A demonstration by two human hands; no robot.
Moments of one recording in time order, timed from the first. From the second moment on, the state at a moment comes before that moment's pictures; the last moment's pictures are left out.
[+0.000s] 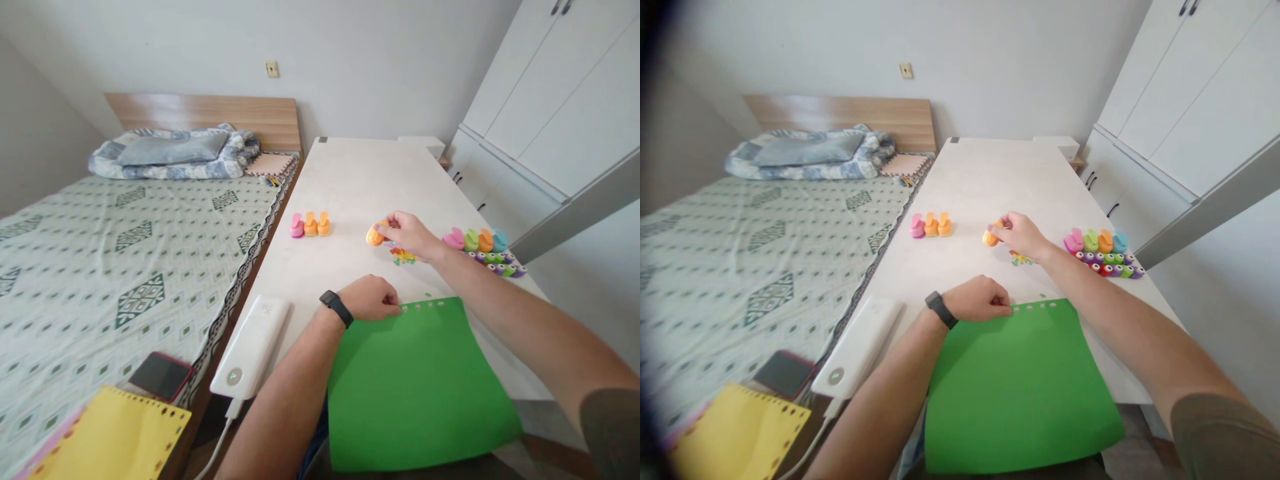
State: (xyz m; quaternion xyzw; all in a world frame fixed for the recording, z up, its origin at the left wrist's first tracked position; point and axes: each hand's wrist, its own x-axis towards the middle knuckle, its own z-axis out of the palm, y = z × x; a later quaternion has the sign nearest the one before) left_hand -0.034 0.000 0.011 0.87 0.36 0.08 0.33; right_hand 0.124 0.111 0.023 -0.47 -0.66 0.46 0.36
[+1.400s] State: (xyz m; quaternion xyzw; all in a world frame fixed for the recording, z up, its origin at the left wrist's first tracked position) left_hand -0.033 0.000 0.011 0.87 0.37 0.07 0.33; right_hand 0.251 0.035 0.014 -0.51 -0.66 0.53 0.17
